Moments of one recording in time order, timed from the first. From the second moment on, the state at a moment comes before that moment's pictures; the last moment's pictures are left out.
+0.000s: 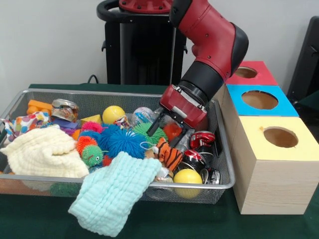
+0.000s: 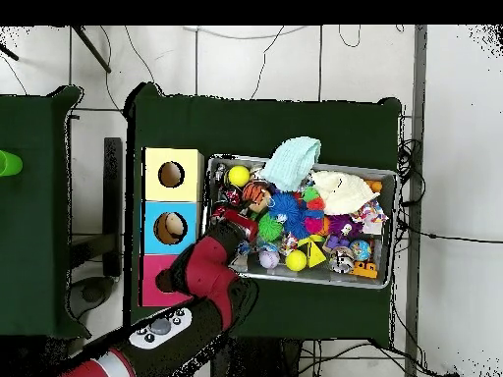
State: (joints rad) arm 0.53 0.02 -0.71 1.71 0.67 -0.39 1.85
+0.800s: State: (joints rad) arm 0.47 0.02 -0.71 1.69 0.56 -0.43 1.85
